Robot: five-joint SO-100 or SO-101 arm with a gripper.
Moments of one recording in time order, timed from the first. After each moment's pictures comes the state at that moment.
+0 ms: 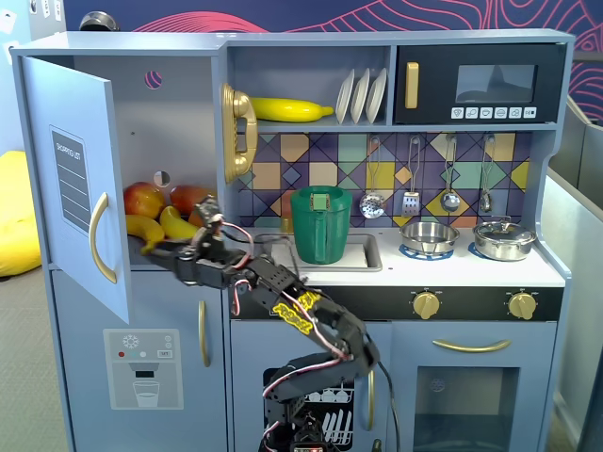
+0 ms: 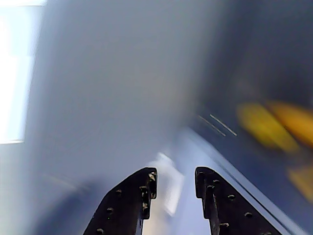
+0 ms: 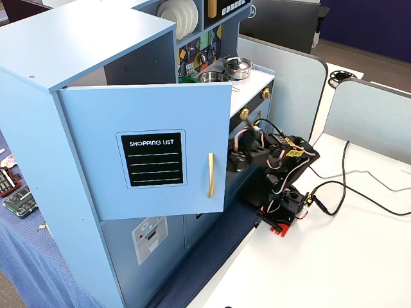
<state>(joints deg) -57.4 150.7 126.7 22.7 -97.5</state>
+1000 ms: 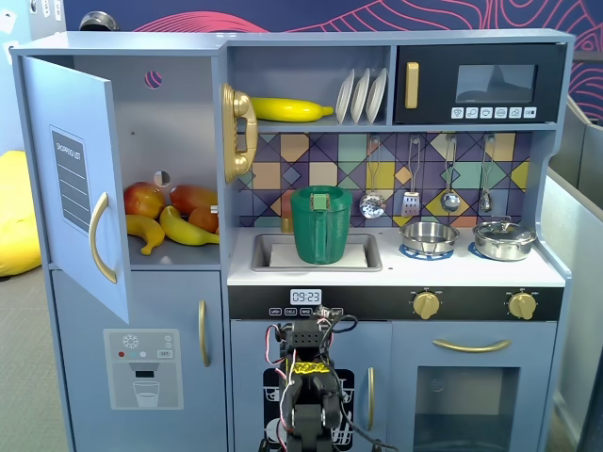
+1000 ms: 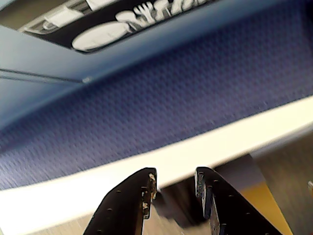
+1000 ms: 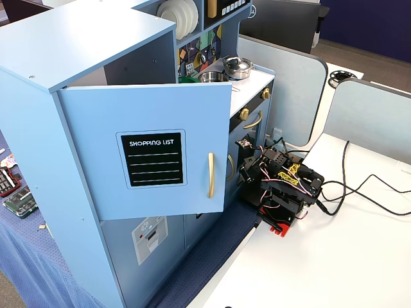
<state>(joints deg) -2.2 181.8 171.7 75.0 -71.0</state>
